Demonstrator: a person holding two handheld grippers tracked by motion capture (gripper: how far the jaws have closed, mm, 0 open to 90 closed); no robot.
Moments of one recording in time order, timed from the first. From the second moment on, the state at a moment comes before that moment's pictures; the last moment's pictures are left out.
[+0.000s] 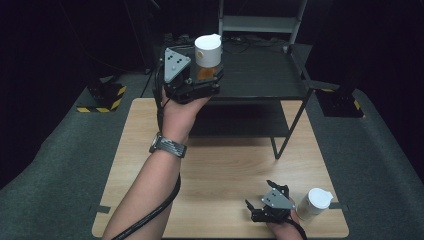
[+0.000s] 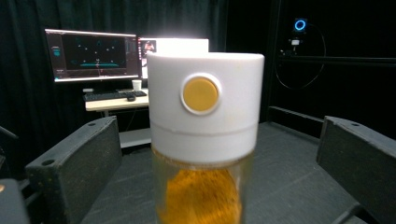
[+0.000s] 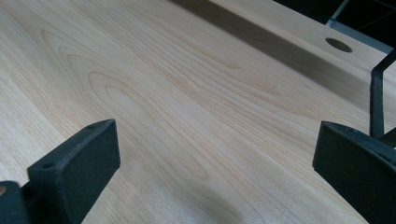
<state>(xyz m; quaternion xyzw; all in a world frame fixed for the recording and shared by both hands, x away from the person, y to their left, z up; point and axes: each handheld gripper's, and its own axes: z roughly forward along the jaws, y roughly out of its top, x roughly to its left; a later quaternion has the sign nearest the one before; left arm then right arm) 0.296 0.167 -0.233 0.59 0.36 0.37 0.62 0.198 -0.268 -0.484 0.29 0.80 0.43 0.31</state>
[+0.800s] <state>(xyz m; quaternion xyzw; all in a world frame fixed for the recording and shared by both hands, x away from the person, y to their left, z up) 0.246 0.201 -0.281 0.61 0.36 0.37 0.60 0.197 -0.266 -0.483 0.29 0.80 0.42 0.32</state>
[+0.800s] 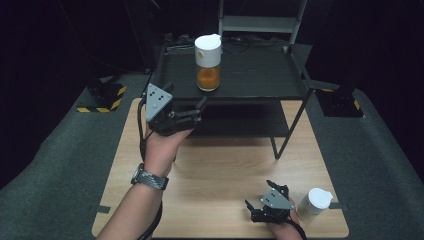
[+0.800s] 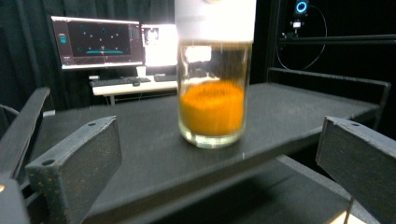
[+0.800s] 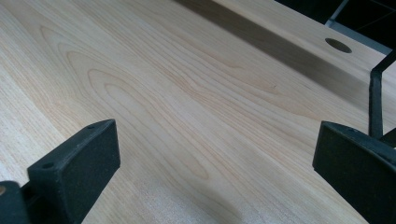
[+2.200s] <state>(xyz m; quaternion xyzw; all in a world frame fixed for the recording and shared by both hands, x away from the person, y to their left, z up) 0.191 0.219 -0.413 0.69 0.38 0.33 0.53 0.195 -0.262 -0.484 0.28 0.80 0.41 0.32</state>
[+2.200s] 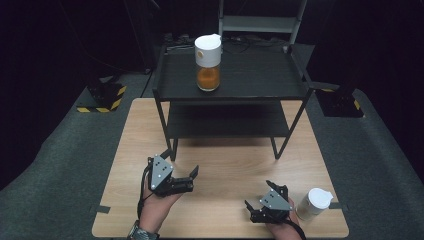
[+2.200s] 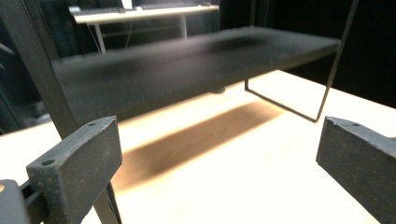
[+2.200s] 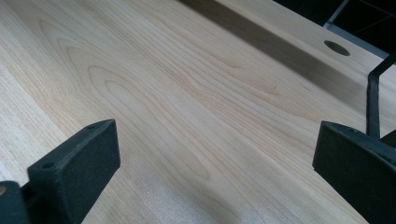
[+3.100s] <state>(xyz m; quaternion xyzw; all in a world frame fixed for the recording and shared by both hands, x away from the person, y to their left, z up) 0.192 0.210 -0.481 0.76 0.40 0.29 0.43 0.194 -0.259 -0.483 0.28 0.80 0.41 0.33</state>
